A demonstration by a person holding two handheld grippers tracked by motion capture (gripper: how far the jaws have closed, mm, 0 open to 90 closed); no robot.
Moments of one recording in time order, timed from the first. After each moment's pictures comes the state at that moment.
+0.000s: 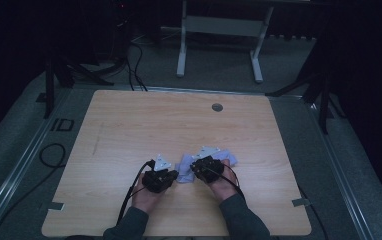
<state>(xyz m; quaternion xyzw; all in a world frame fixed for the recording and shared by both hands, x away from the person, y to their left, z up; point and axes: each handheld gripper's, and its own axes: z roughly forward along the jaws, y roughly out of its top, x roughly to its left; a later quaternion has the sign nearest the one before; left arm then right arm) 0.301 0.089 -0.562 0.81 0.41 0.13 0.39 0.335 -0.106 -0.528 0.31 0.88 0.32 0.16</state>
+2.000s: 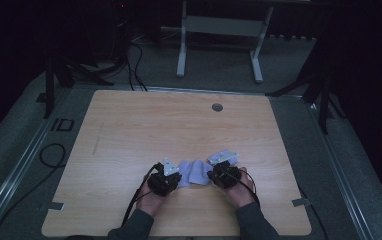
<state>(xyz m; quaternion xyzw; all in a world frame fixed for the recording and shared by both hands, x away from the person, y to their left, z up) 0.293 0.070 -0.561 0.83 0.40 0.16 0.36 0.325 -0.158 -0.540 0.37 0.87 0.30 0.12</state>
